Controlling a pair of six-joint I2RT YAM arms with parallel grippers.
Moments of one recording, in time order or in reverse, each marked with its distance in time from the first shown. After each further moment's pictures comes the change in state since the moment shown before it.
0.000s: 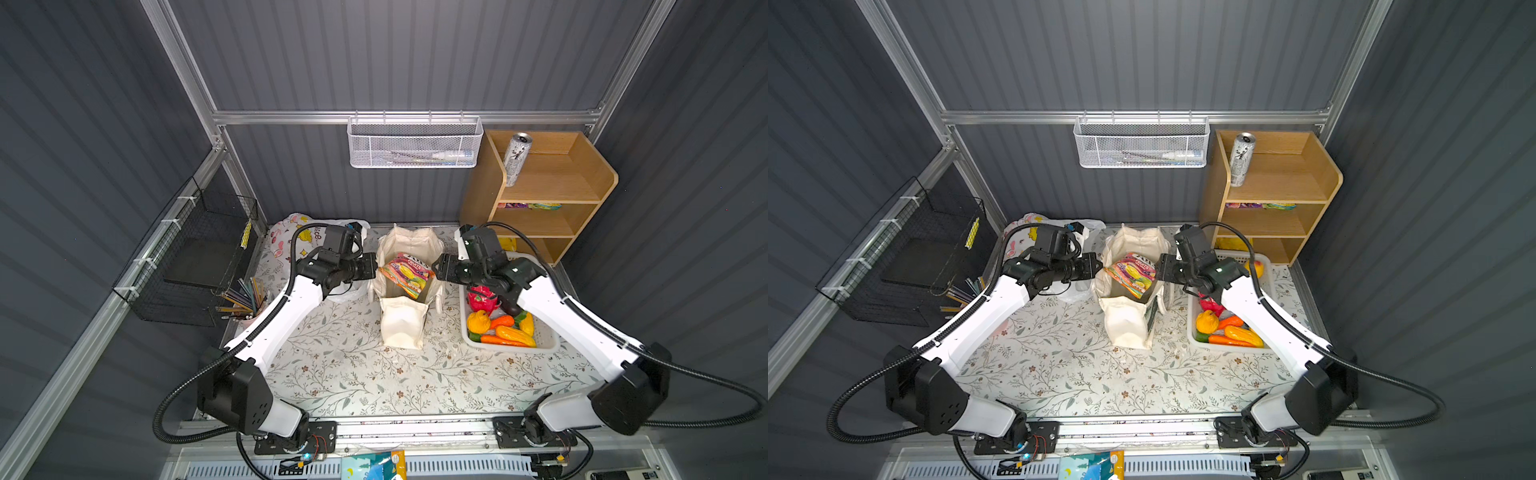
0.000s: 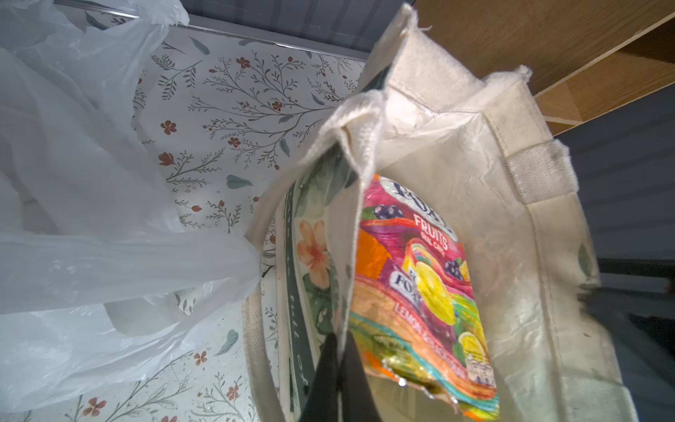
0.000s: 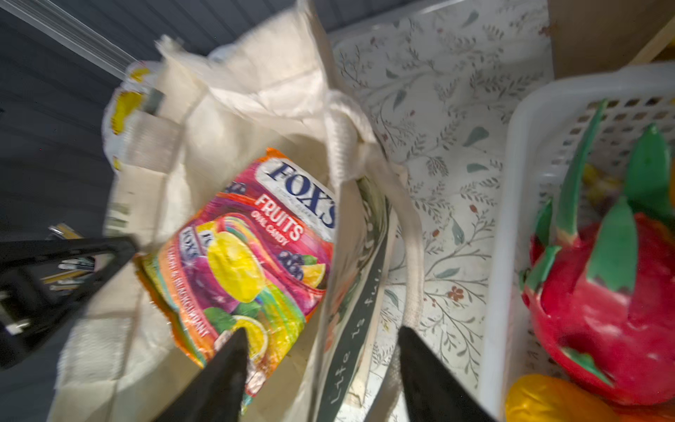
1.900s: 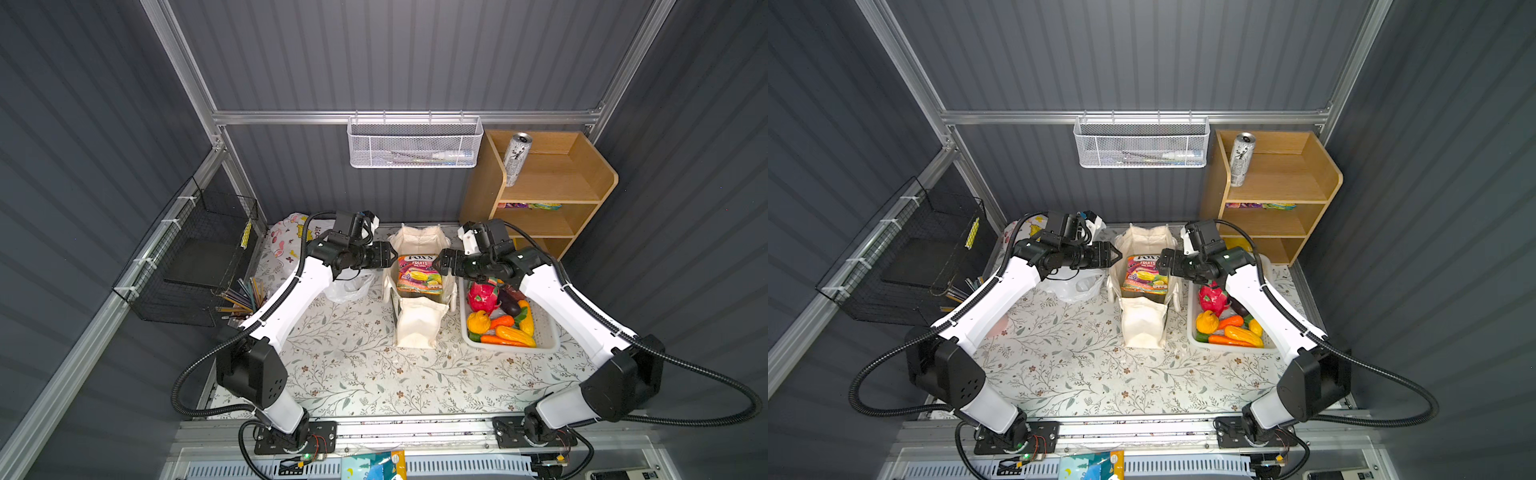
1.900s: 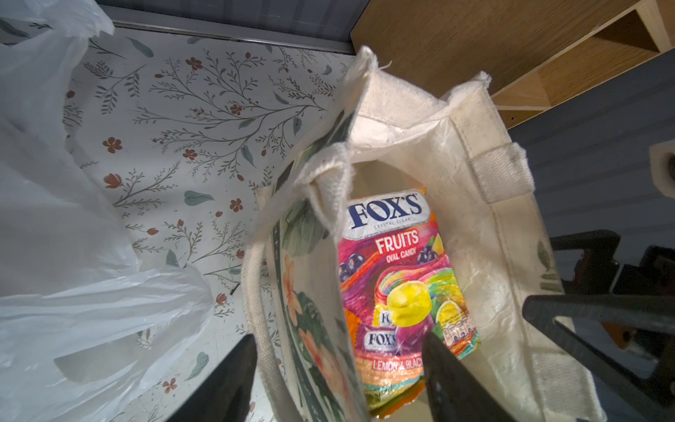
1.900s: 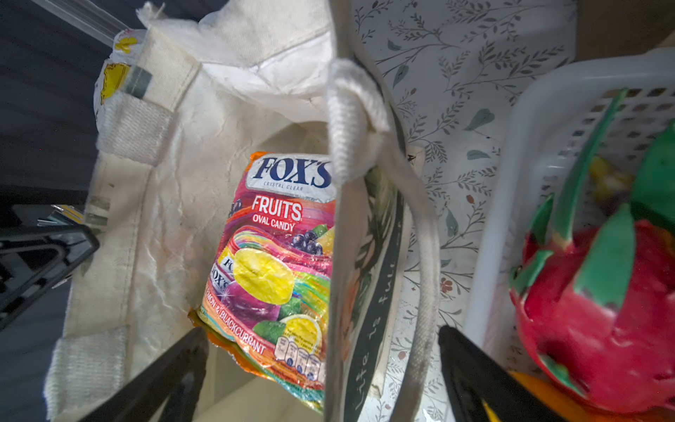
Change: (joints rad) left arm -0.013 0.158 0.208 -0.081 0.094 0.030; right arm -0.113 -0.006 0.029 -0.059 -0.157 -0.075
